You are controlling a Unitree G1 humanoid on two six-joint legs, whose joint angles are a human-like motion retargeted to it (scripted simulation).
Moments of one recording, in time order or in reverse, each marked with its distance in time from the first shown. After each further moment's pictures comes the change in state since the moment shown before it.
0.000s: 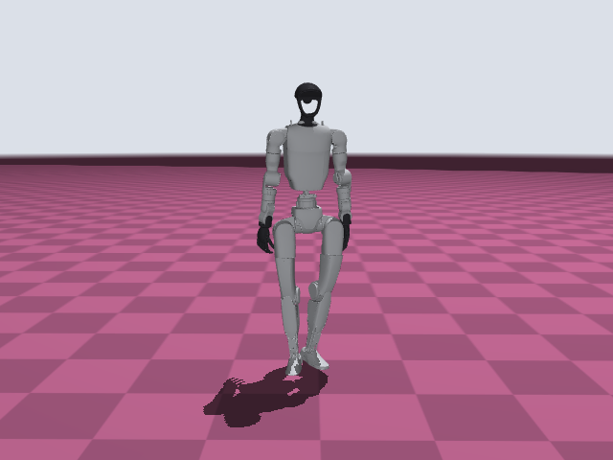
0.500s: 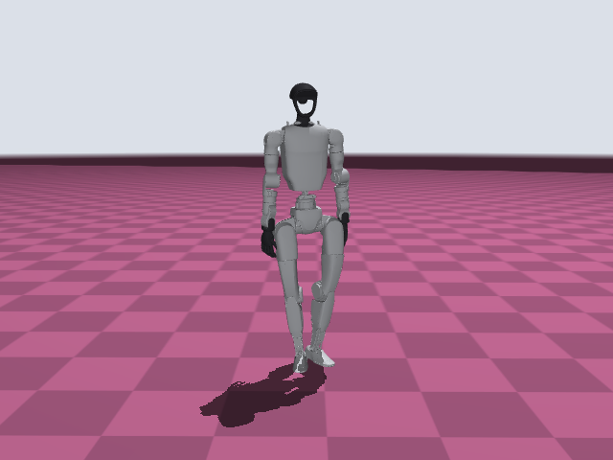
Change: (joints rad) left arm 0.038 -0.004 0.034 0.000 0.018 0.007 -0.030; right arm -0.024 0.015 0.004 -0.062 0.011 -0.026 0.034; waist -0.052 0.015 -0.052; left_leg -0.022 0.035 -0.054 0.054 -0.034 -0.045; right_leg 0.022 0.032 -0.028 -0.003 -0.077 -0.012
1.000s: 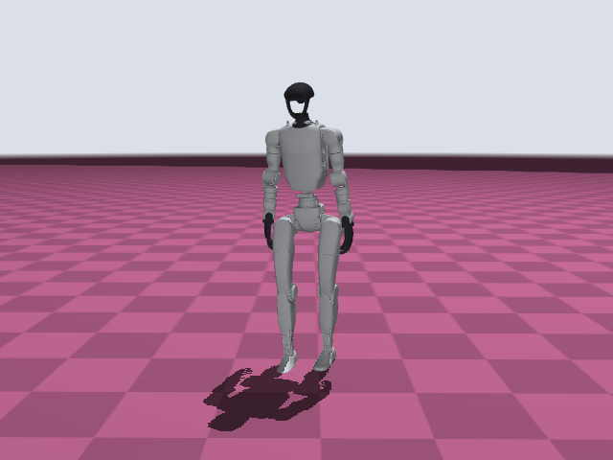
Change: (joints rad) left arm -0.060 0.004 -0.009 -0.024 -0.079 -0.026 -0.045; right arm -0.072 -0.047 -0.036 0.026 -0.016 -0.003 -0.052; waist -0.077 -0.014 0.087; left_leg -0.100 -0.055 -0.303 0.044 0.045 0.025; right_leg -0.219 0.002 0.473 0.107 0.147 -0.009
